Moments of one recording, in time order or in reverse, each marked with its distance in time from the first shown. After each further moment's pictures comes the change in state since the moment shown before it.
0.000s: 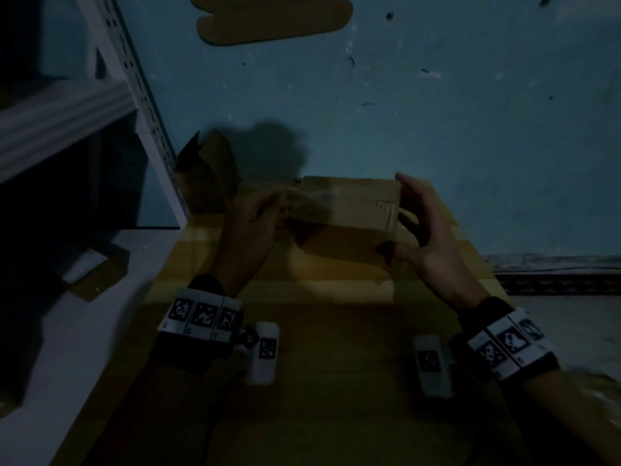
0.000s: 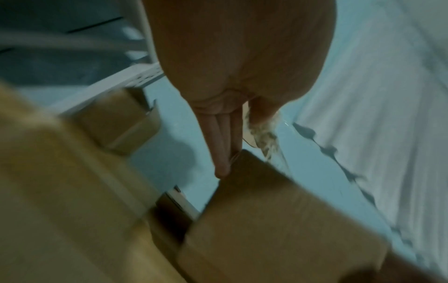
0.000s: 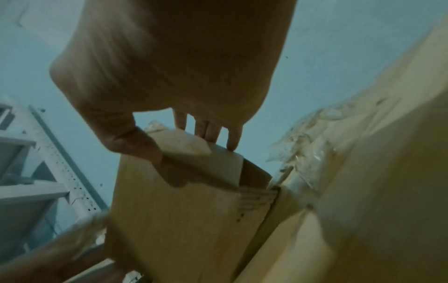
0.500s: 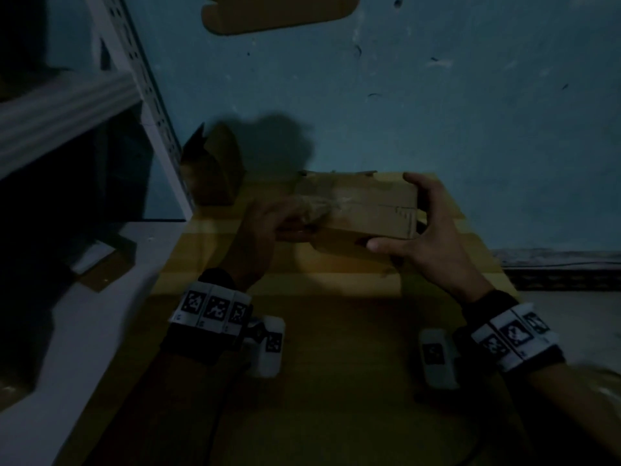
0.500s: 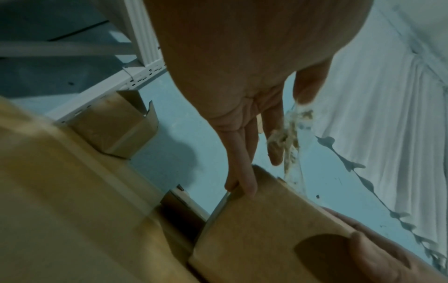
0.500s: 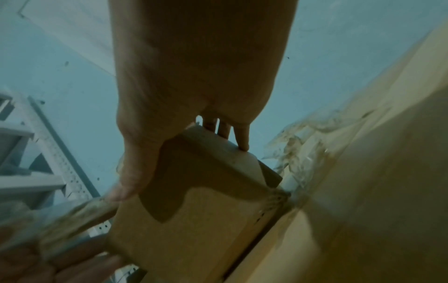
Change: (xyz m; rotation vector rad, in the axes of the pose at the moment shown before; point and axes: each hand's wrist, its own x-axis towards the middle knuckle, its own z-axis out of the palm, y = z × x) left_hand -0.010 -0.001 0.004 -0.170 -0.129 -0.108; right_hand 0.004 0.005 0.005 -0.092 0.069 0.024
